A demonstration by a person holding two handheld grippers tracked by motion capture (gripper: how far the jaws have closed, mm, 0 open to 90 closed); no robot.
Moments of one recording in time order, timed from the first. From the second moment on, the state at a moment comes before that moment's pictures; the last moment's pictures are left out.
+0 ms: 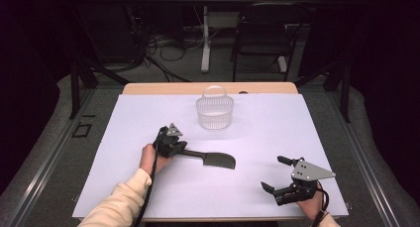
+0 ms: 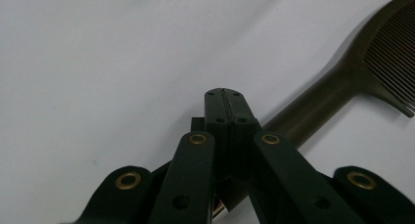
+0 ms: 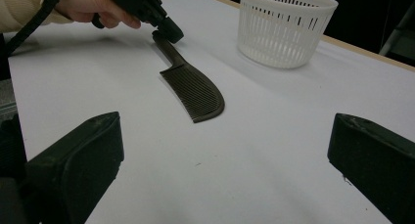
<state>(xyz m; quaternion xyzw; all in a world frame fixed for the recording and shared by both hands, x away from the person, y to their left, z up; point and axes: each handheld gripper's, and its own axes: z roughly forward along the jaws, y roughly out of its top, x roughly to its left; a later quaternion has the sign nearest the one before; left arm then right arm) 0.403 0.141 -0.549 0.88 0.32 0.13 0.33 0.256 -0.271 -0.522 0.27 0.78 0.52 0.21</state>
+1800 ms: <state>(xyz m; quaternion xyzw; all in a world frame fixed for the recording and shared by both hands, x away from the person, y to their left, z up) 0.390 0.146 -0.547 0.89 0.32 0.10 0.32 0.256 -0.270 -0.523 0.27 0.78 0.52 0.21</state>
